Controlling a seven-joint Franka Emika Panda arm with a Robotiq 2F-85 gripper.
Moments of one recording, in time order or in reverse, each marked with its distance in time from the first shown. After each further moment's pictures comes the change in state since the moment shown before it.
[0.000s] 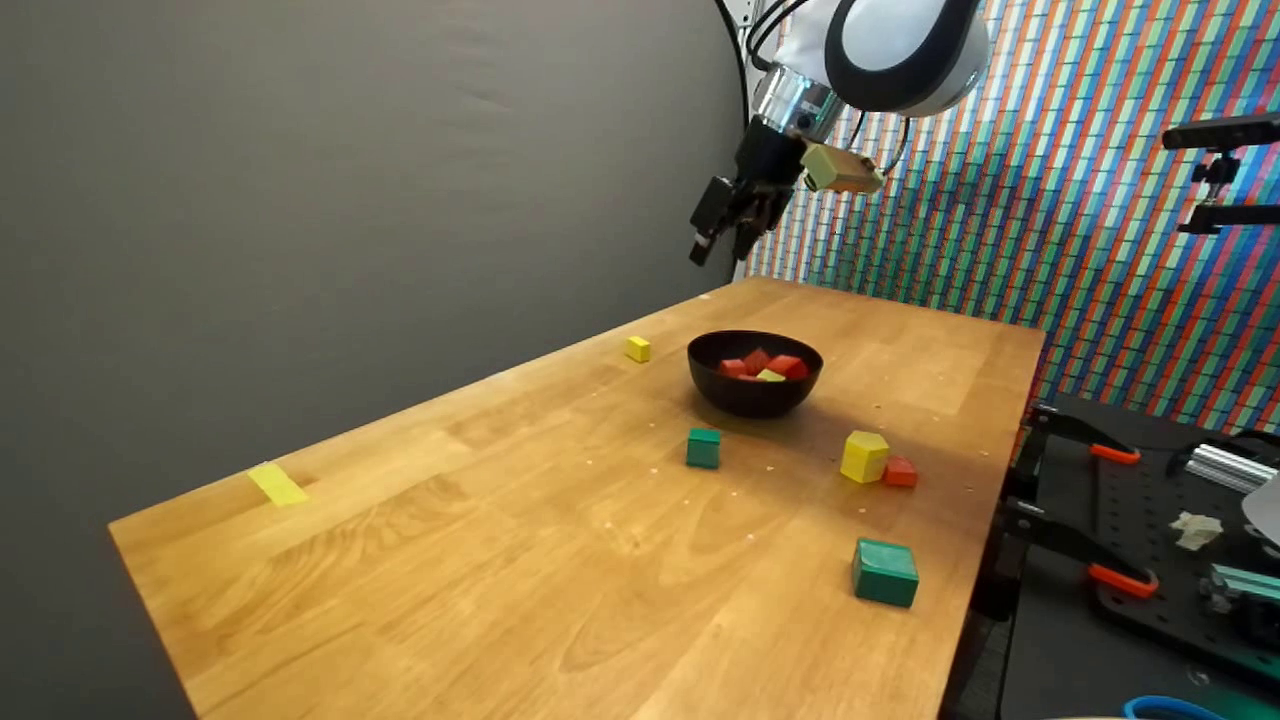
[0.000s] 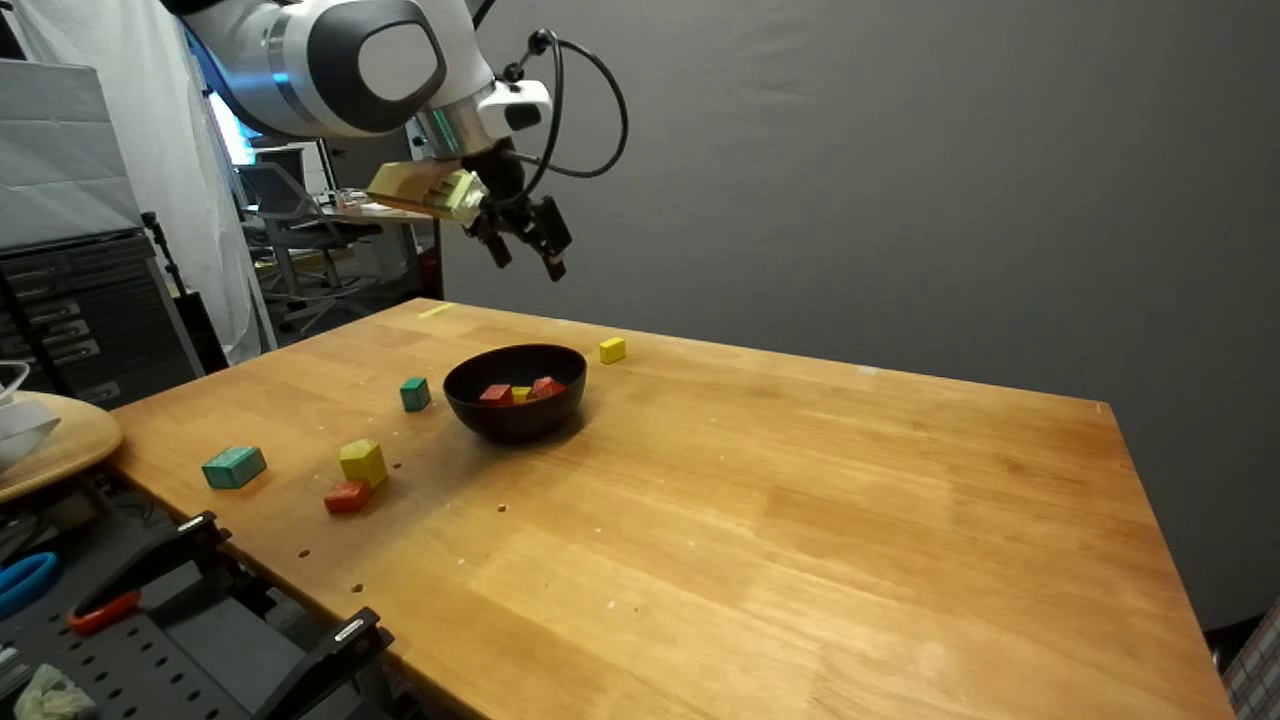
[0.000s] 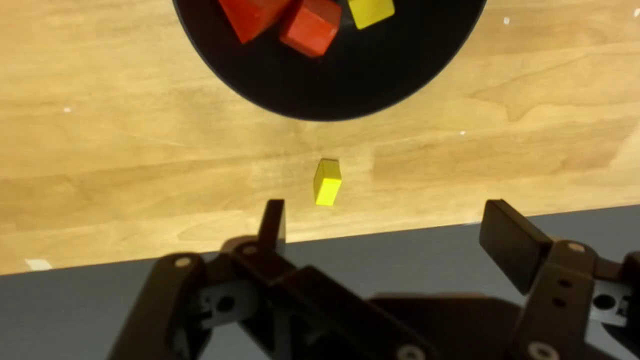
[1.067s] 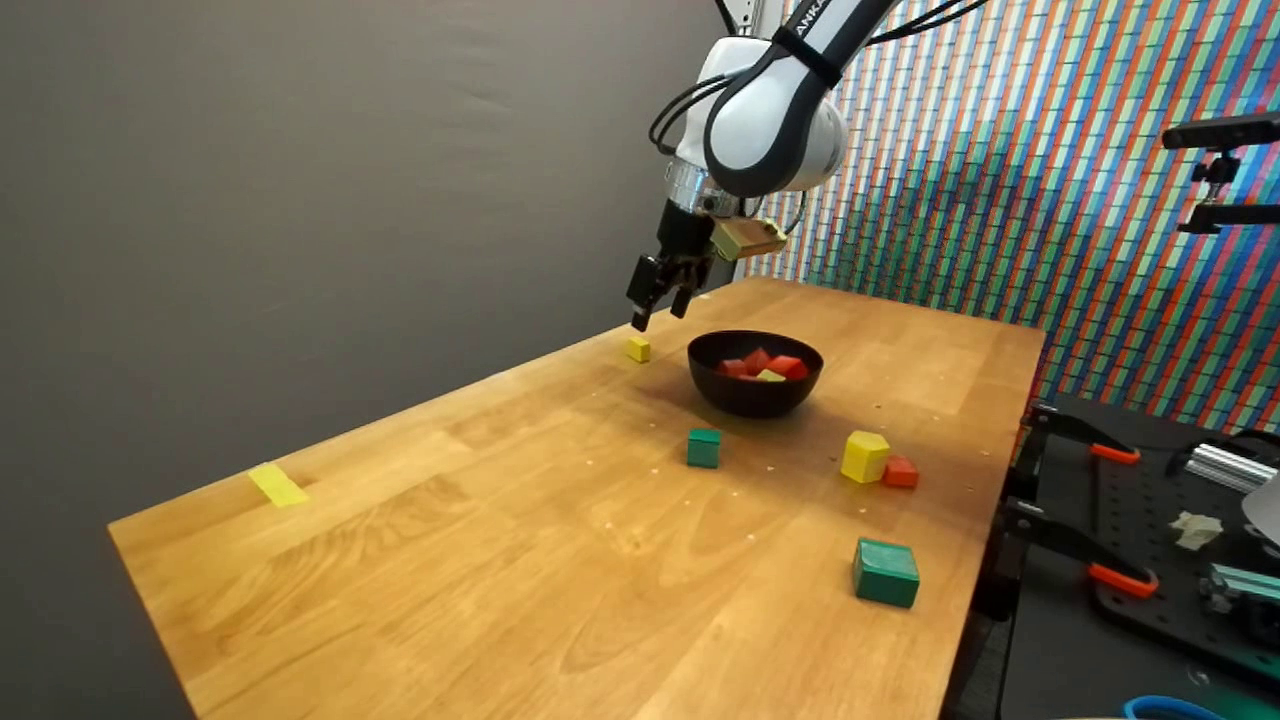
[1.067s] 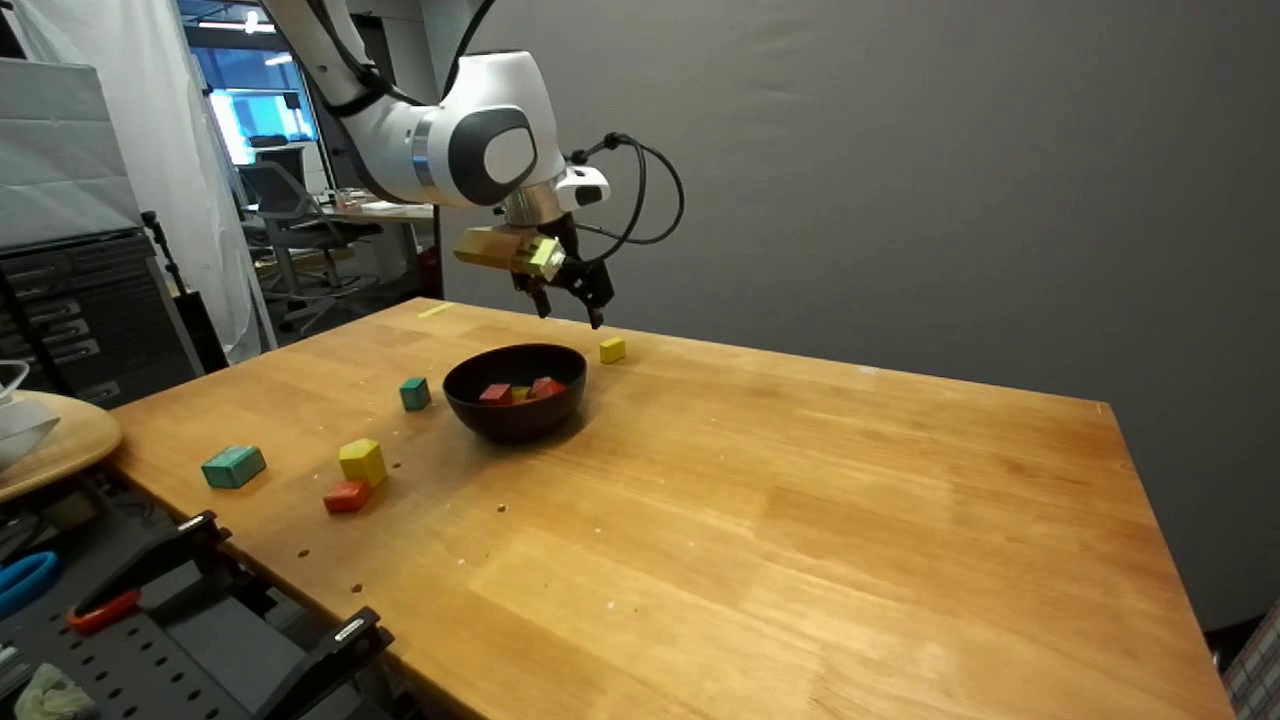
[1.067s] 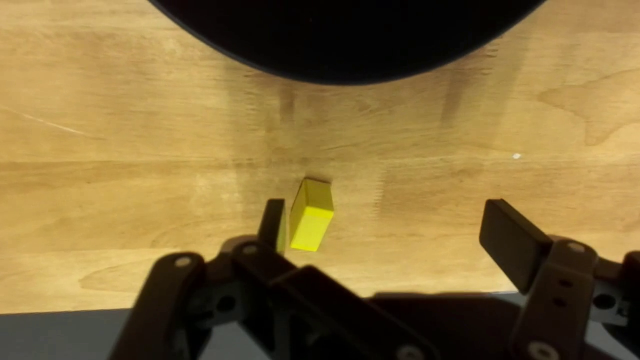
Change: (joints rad) arm -0.002 0.404 0.007 0.402 -0.031 -0.129 -0.069
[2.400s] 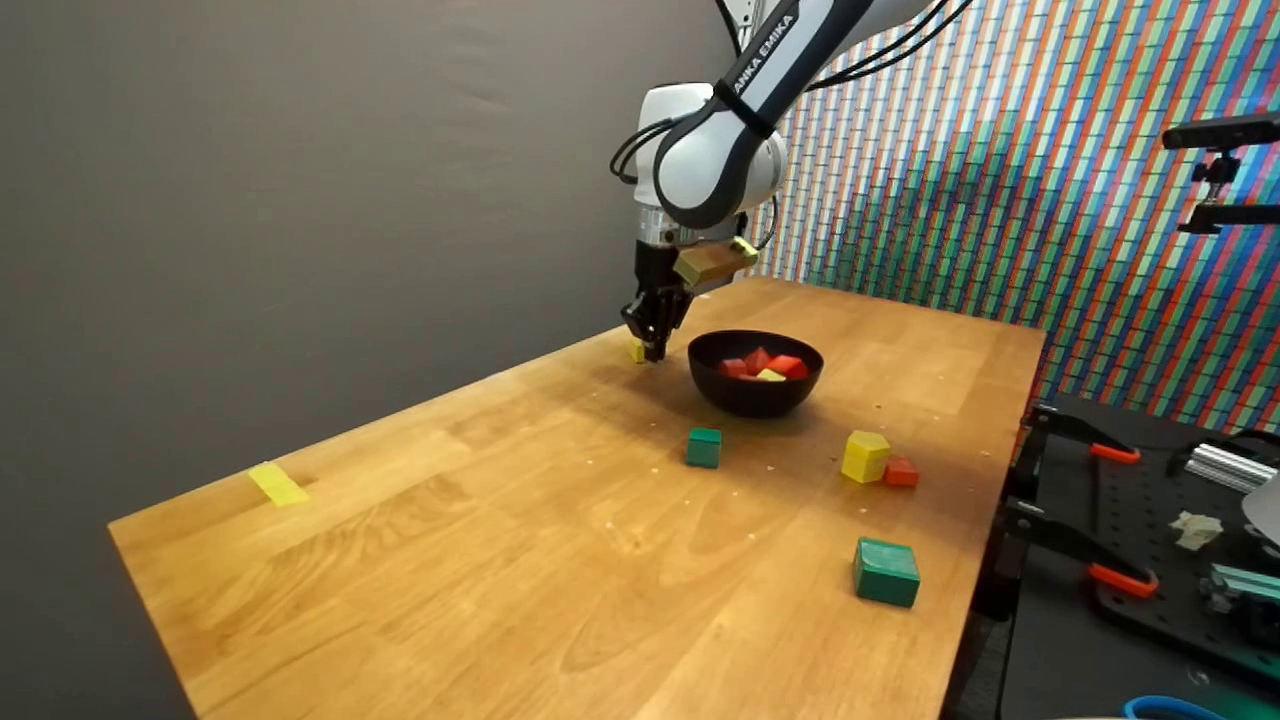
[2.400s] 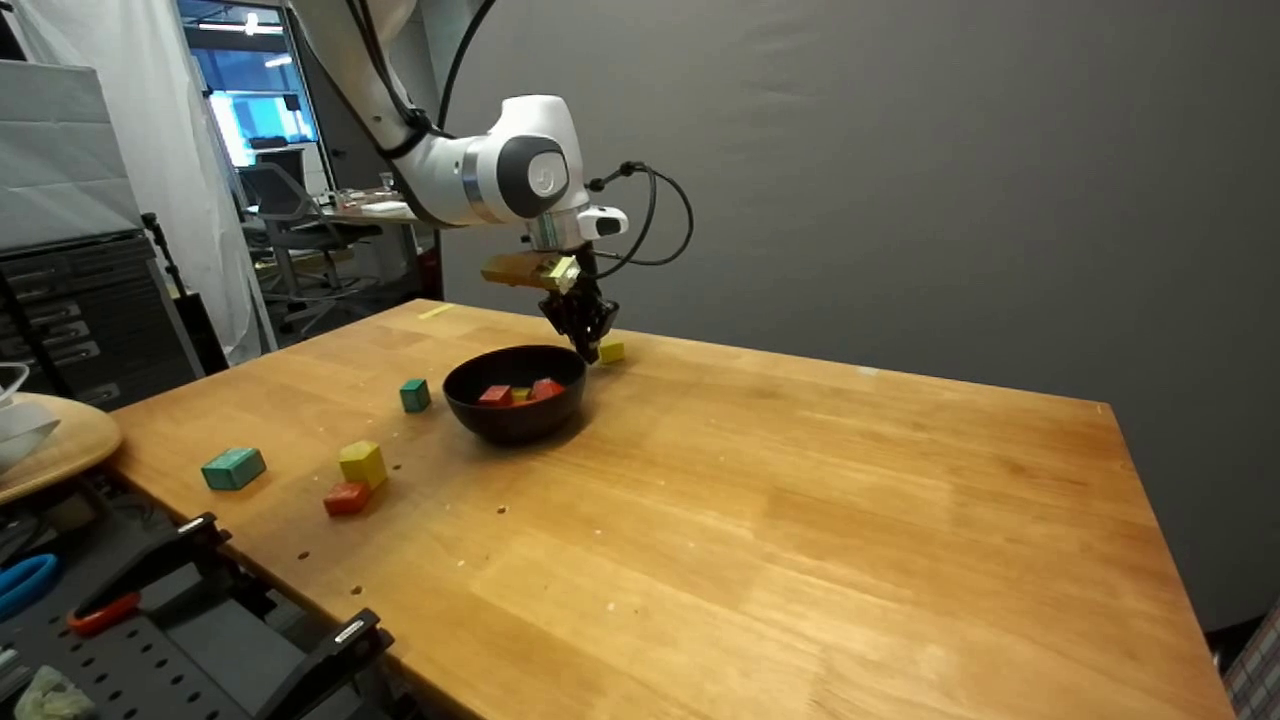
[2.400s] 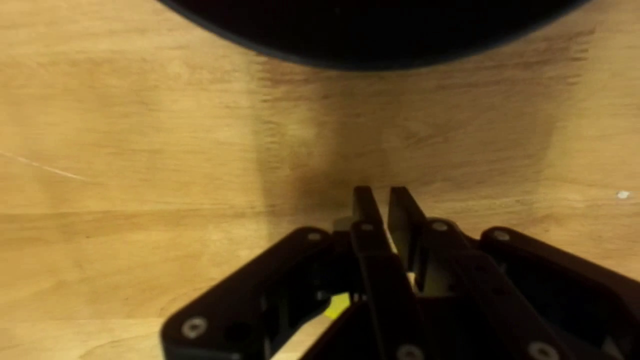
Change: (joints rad) arm 0.111 0.181 -0.121 0.260 -0.062 -0.272 0.143
